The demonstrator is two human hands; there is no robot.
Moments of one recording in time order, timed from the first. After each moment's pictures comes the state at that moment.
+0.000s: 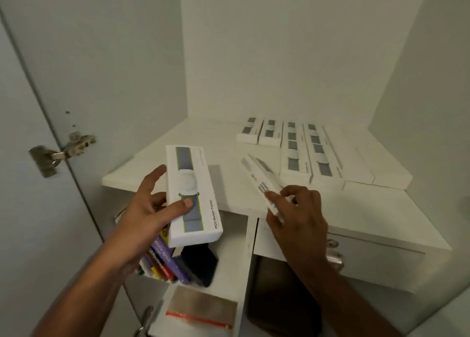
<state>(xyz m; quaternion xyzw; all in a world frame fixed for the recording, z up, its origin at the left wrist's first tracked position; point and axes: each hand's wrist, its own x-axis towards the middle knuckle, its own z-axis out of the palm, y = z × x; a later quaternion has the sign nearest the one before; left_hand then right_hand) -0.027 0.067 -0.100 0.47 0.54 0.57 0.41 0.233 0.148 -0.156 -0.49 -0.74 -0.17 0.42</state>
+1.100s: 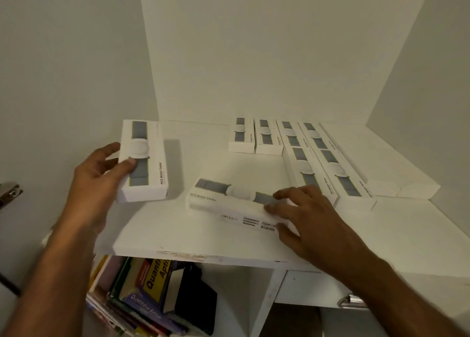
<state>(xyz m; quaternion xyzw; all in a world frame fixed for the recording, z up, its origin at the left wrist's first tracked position) -0.155 0.274 -0.101 0.43 0.57 0.62 0.32 0.207 0.235 -0.119 -0.50 -0.84 -0.14 0.19</state>
